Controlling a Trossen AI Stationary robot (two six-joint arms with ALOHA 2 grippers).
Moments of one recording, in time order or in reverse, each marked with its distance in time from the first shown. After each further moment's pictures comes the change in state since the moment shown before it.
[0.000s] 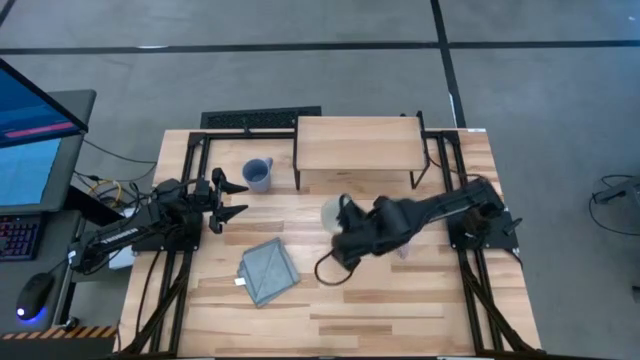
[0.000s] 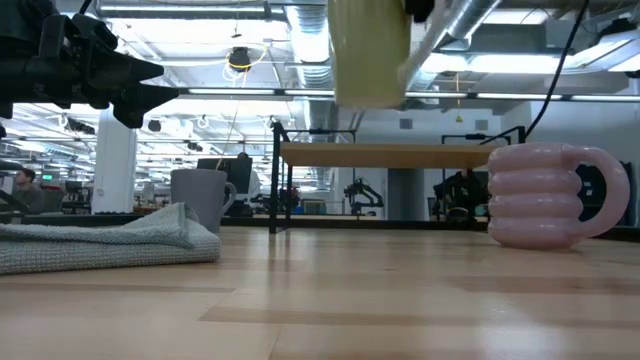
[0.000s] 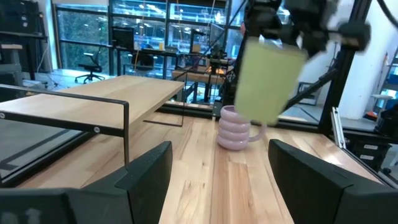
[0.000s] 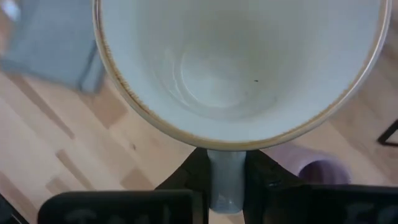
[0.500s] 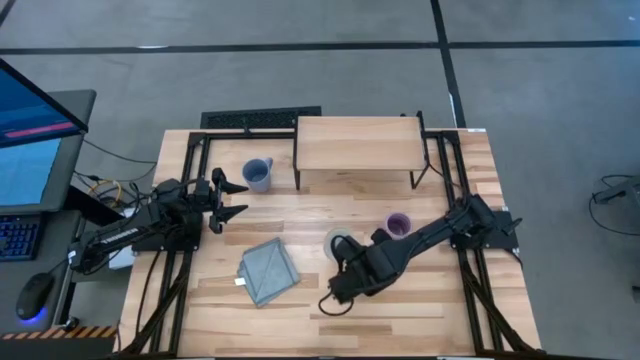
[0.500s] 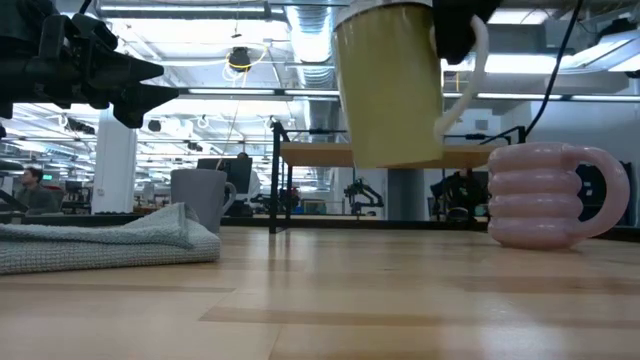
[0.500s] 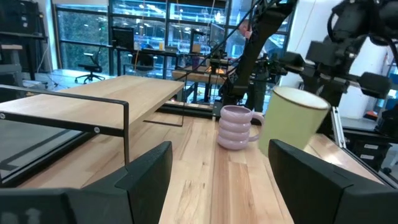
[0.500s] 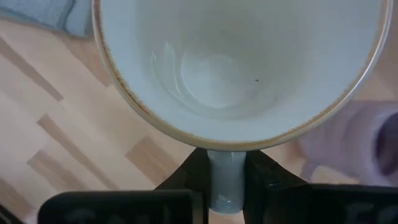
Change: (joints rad) left arm 0.000 0.000 0.000 0.000 0.000 0.002; right arm 0.125 0.128 -0.101 0.071 -0.054 0.161
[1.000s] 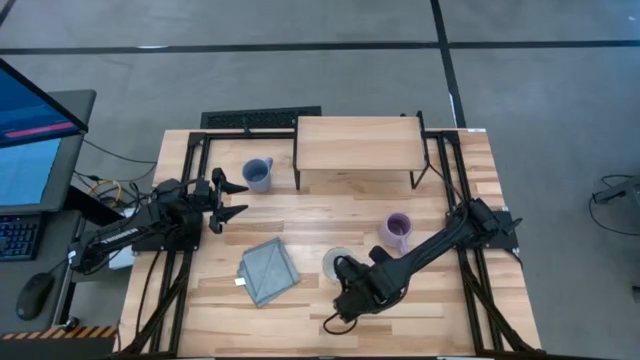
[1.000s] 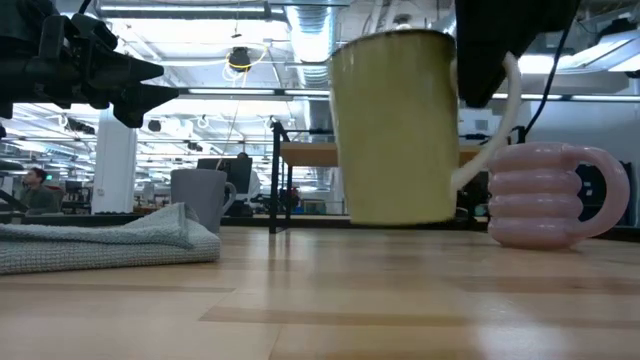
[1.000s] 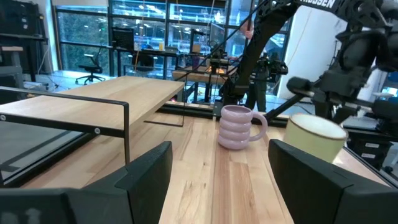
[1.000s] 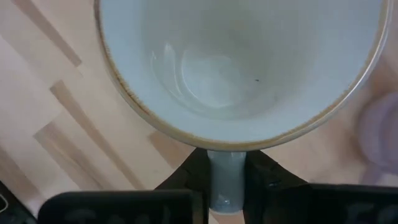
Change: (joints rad) left arm 0.000 0.000 0.000 0.000 0.000 0.009; right arm 0.079 0.002 -0.181 0.237 -0.018 0.010
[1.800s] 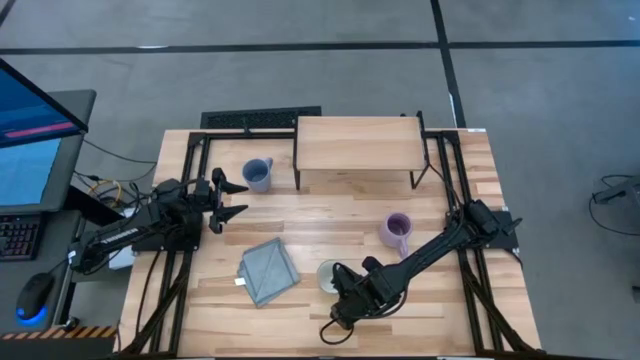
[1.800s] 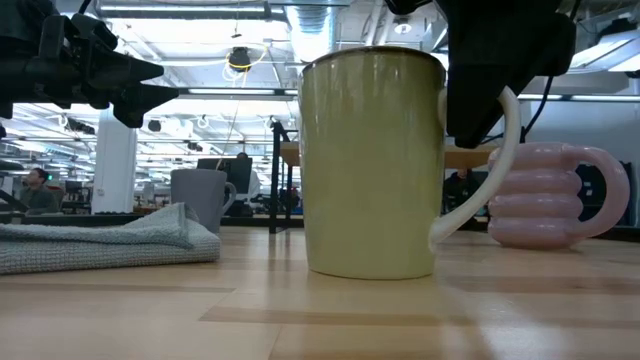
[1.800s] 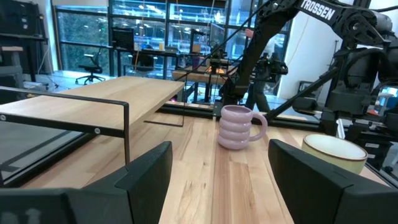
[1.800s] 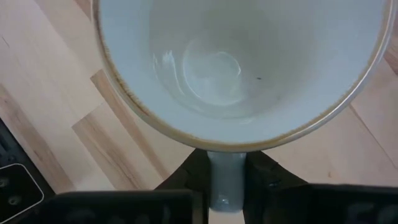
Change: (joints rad) left arm 0.000 0.000 0.000 0.000 0.000 0.000; right arm 0.018 0.007 -0.129 0.275 -0.053 -0.043
